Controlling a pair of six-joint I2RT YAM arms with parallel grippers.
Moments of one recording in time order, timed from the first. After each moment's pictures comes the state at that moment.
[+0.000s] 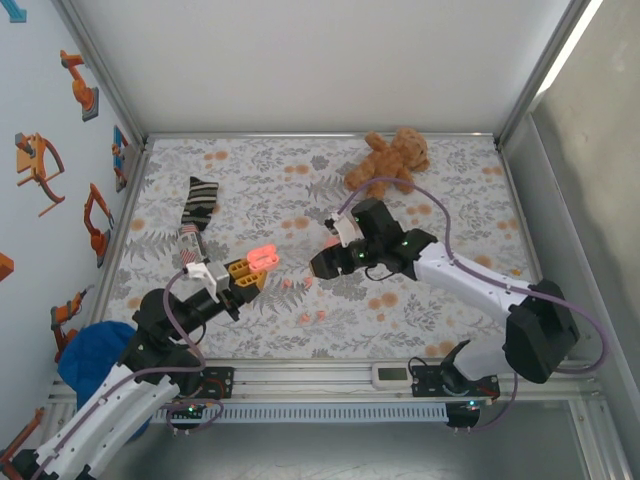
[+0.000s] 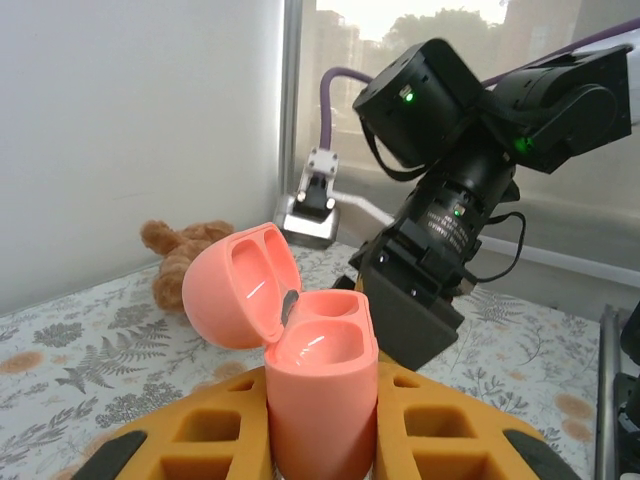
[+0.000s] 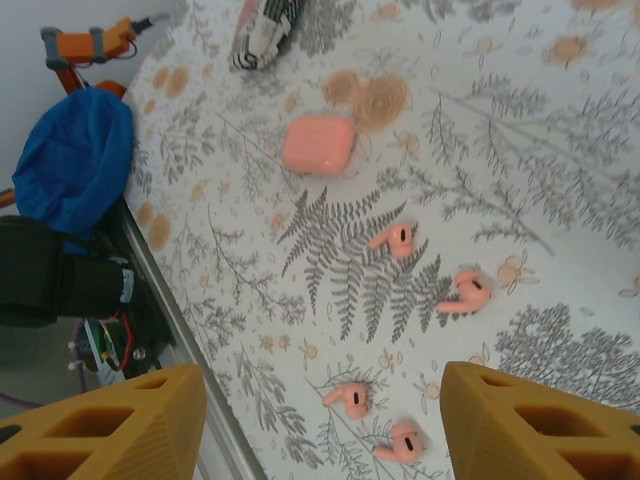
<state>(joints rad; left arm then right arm) -0.68 0.22 0.27 0.07 0.33 -0.08 0.76 1.41 0.97 -0.39 -0.53 0.33</state>
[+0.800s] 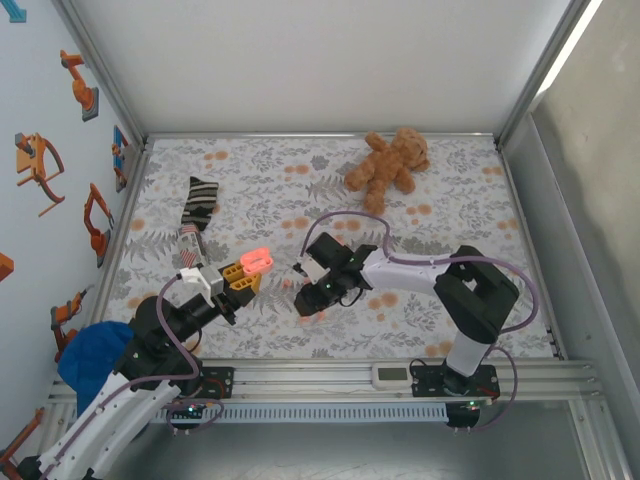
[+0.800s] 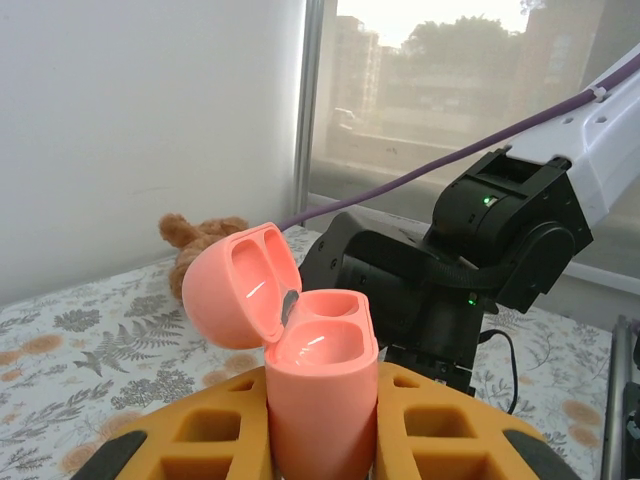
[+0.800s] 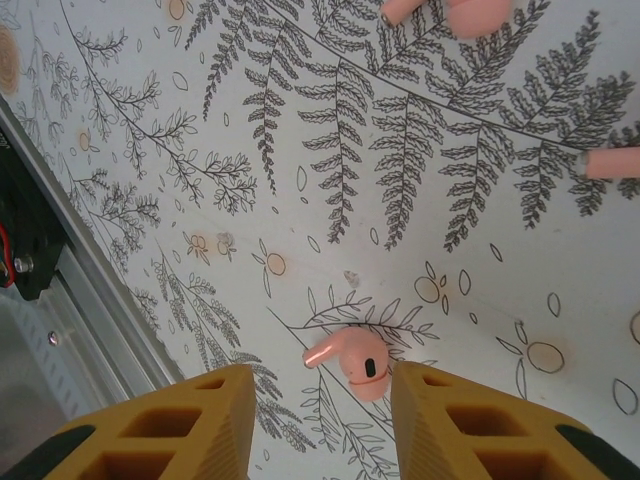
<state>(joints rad) -0.68 0.12 0.26 -0.01 0.28 -0.10 0.95 1.74 1.01 -0.41 -0.50 0.37</state>
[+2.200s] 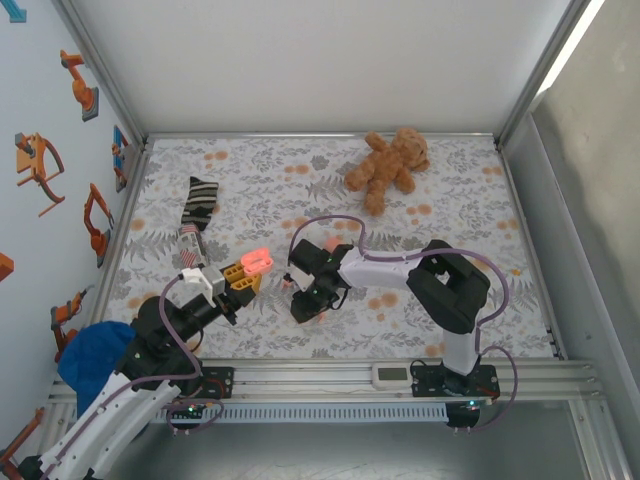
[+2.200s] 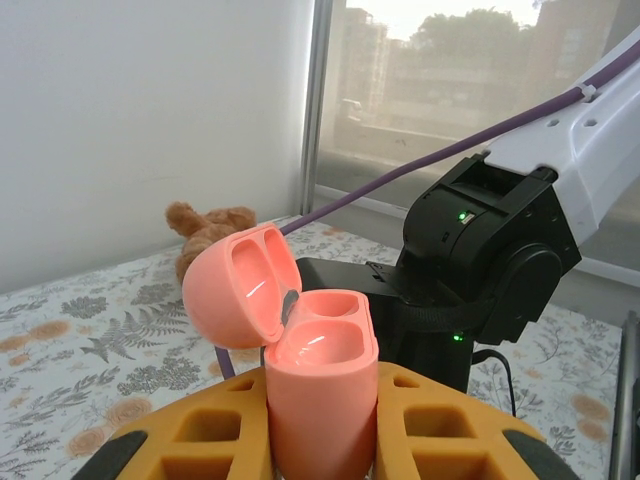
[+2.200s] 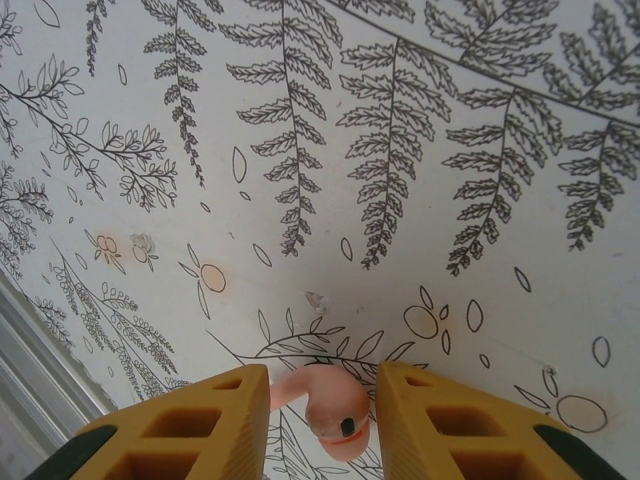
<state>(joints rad) -0.68 0.12 0.24 -0.02 0.27 -0.10 1.01 1.89 1.15 -0.57 -0.41 0.34</state>
